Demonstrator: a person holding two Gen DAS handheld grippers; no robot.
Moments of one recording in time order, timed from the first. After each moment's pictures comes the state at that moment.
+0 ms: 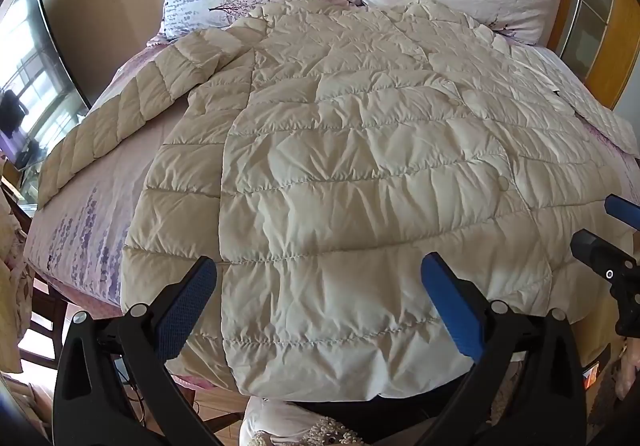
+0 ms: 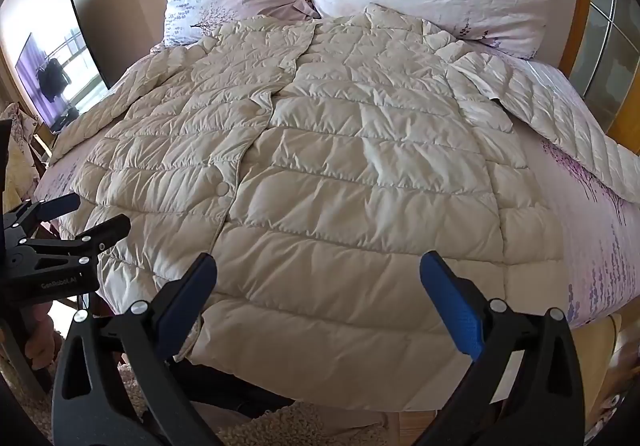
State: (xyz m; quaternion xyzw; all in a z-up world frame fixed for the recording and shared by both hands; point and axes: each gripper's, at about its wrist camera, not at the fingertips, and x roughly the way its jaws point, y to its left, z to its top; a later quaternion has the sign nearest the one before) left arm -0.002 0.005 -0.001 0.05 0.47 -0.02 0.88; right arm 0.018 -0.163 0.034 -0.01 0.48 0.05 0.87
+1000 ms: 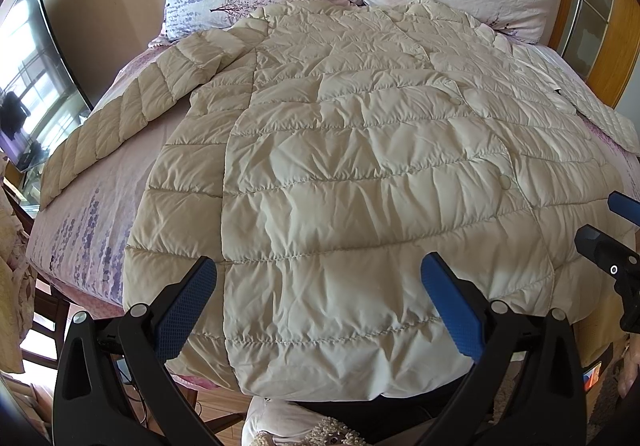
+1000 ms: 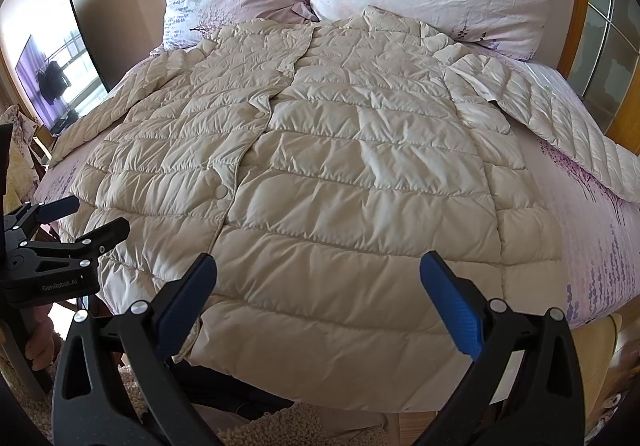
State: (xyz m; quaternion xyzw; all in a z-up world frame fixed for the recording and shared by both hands) left arm -0.002 0.005 -0.001 0.05 0.47 -0.02 0.88; right arm 0.017 -0.166 0.036 -0.01 0.48 0.05 0.88
